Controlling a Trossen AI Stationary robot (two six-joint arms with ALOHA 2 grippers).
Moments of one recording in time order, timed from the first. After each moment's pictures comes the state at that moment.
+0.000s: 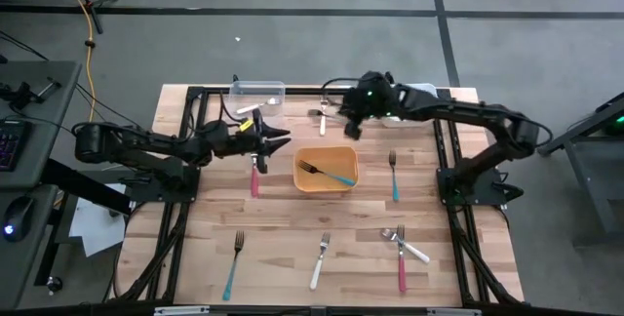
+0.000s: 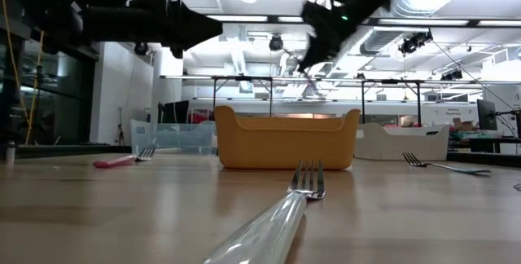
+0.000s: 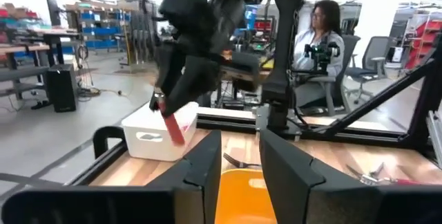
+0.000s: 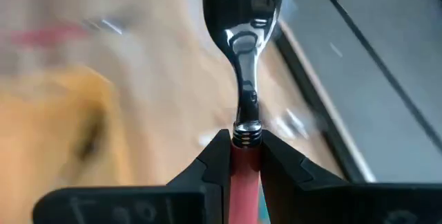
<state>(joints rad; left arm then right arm) 0.25 1.24 0.33 1.00 0.07 -0.04 -0.45 1.48 1.13 -0.34 -0.03 -0.20</state>
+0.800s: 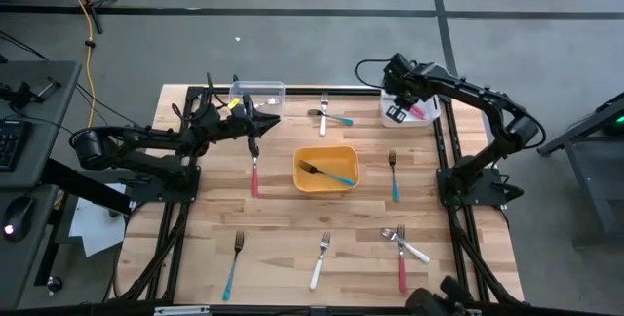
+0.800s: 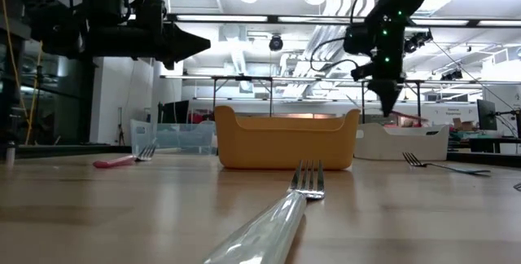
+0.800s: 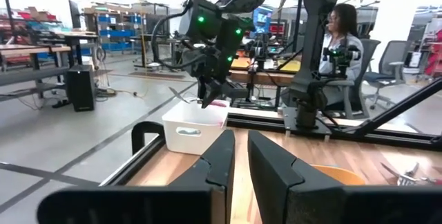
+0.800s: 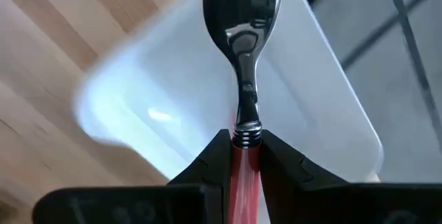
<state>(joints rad) 0.54 1.24 0.28 1.06 0.33 -0.07 -0.85 1.53 1.13 -0.91 0.28 -0.27</state>
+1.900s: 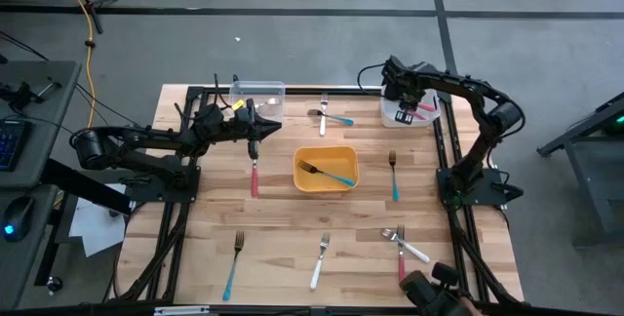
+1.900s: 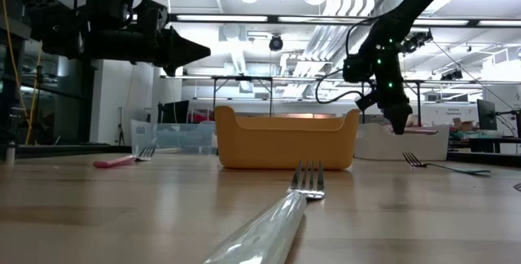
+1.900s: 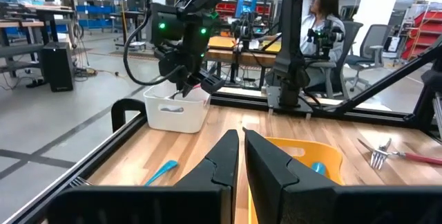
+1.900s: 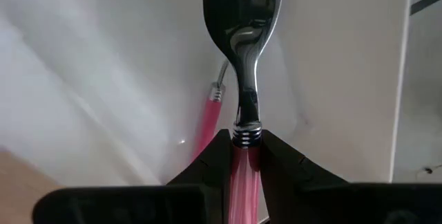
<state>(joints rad) 0.54 1.24 0.28 0.98 0.39 -0.07 -0.93 1.72 1.13 -0.88 0.37 -0.57</state>
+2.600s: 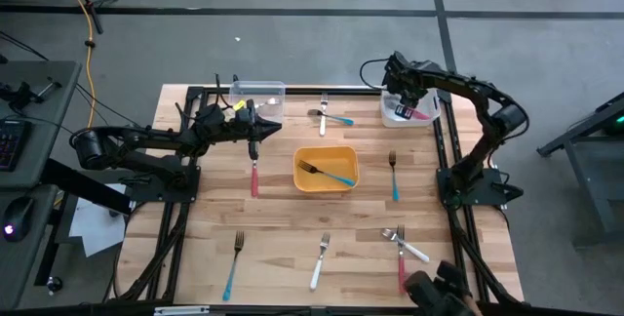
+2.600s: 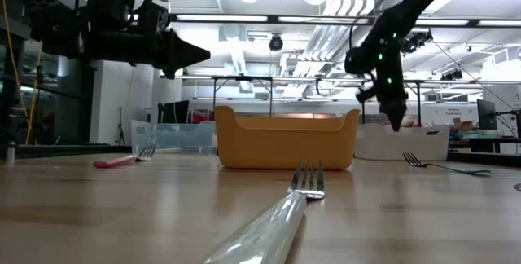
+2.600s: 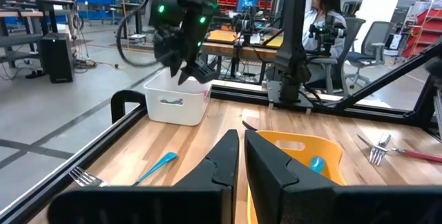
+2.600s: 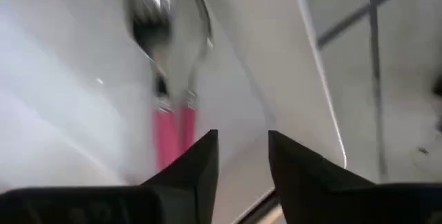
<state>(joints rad) 0.54 1.24 0.28 0.95 0.38 -0.07 -0.94 1.67 1.13 -0.83 0.42 -0.49</state>
